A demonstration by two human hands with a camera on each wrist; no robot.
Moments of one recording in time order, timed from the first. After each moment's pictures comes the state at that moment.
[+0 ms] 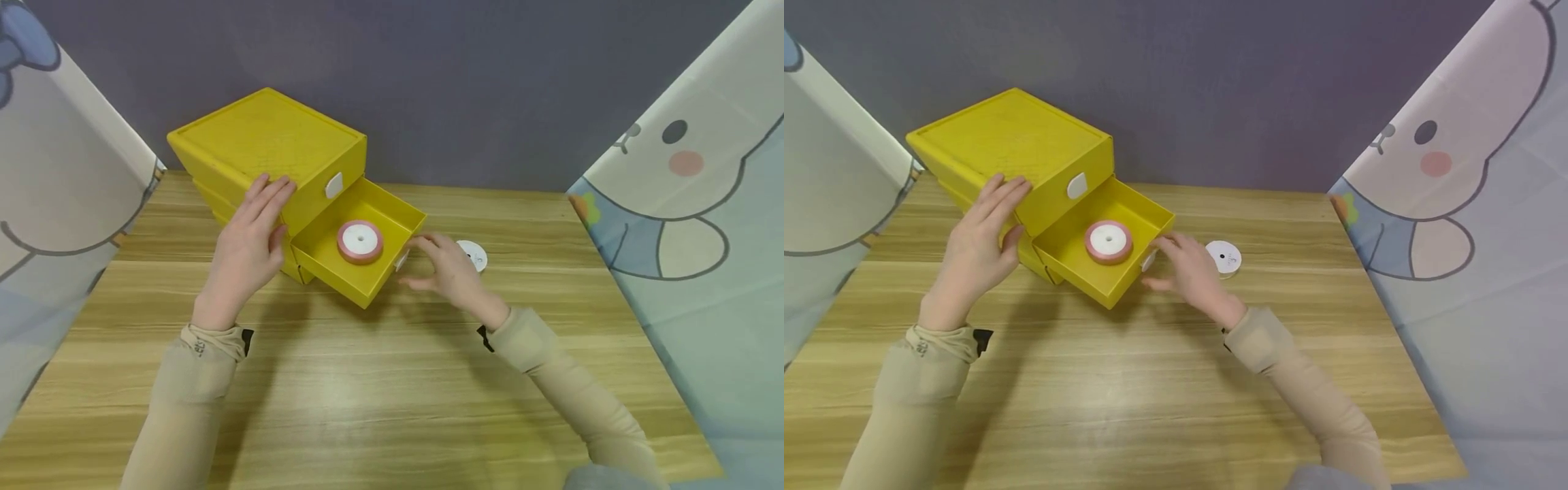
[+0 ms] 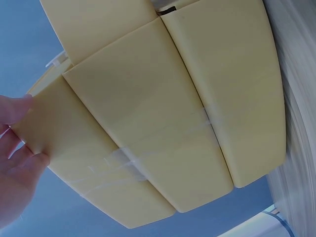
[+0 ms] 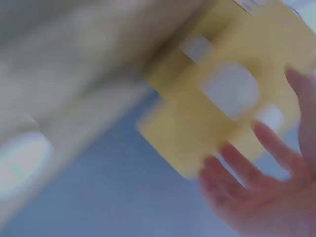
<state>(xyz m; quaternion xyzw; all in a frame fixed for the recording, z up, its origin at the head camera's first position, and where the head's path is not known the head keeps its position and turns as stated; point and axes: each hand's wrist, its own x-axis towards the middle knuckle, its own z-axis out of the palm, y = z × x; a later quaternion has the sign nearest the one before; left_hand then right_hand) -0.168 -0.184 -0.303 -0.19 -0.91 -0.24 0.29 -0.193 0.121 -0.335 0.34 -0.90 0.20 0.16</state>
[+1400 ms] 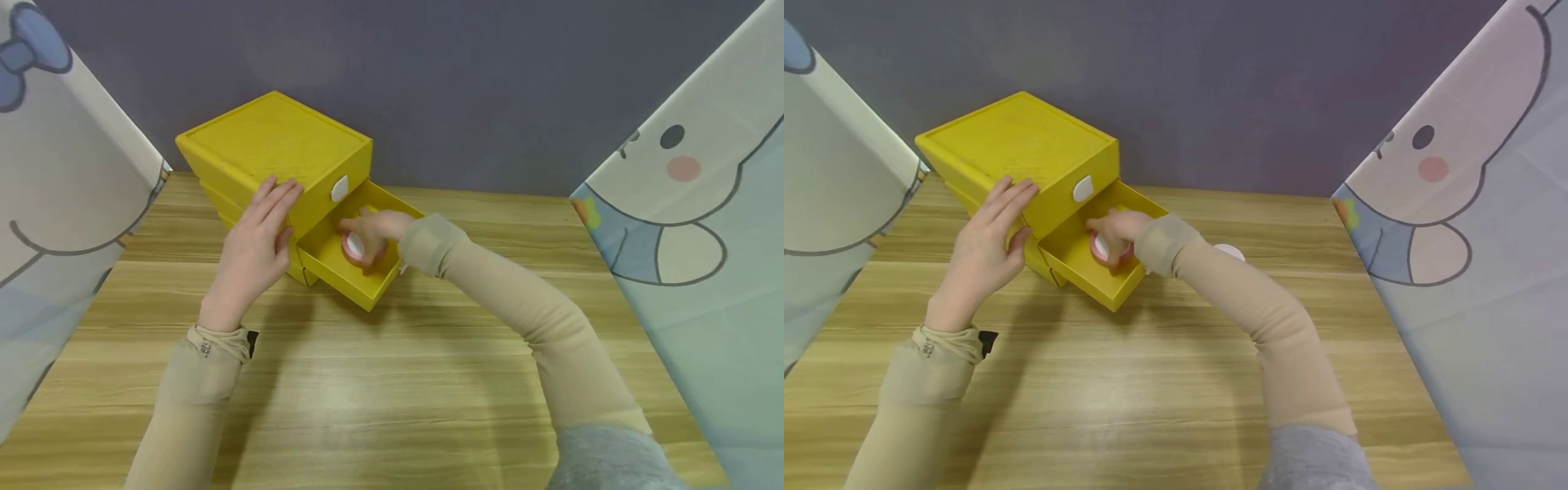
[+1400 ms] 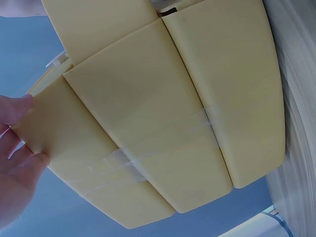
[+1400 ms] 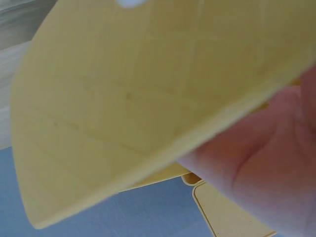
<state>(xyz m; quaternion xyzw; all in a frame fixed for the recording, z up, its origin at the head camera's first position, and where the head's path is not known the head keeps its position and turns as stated) -0.170 -0.177 -0.304 -0.19 -0.90 -0.24 0.30 -0.274 0.009 -0.285 0.33 -0.89 -0.05 -0.29</state>
